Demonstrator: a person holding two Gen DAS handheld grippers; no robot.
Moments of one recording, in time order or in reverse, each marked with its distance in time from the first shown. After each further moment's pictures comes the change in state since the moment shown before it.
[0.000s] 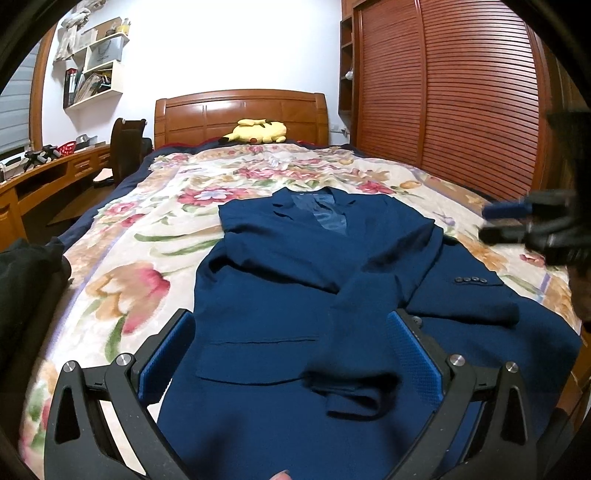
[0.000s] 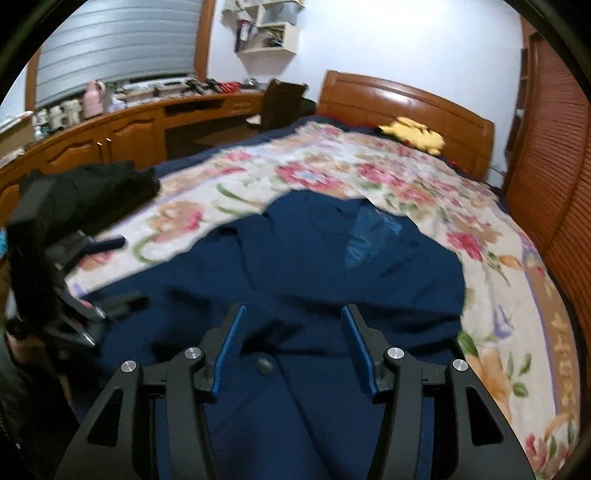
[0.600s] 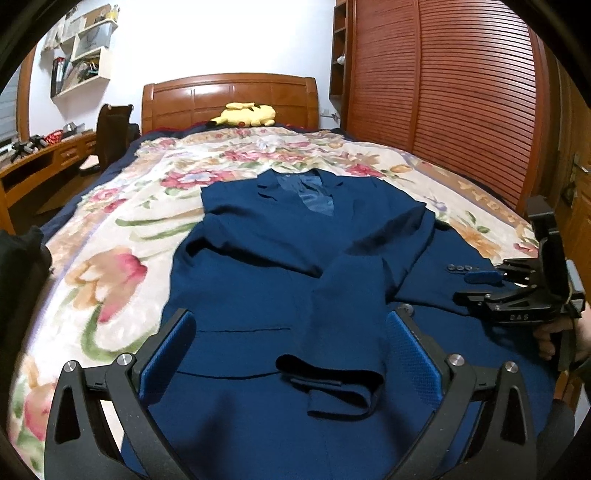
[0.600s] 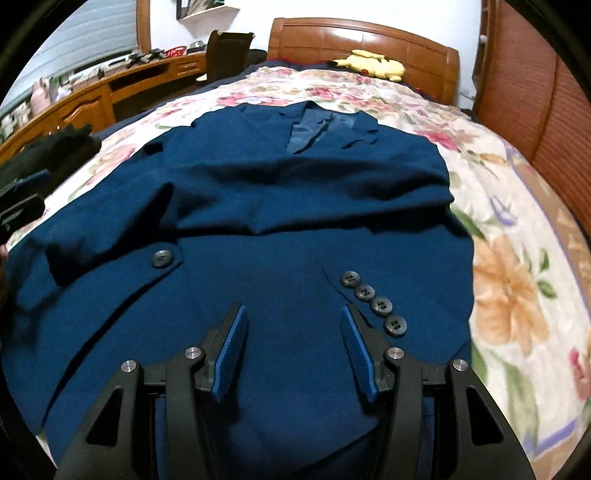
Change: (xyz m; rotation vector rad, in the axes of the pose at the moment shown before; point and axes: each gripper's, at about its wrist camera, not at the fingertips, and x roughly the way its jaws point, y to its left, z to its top) left arm 0.019 -0.010 -0.005 -0.005 0.074 -0.054; right arm 0.082 -0.017 -0.060 0.176 0.165 -0.046
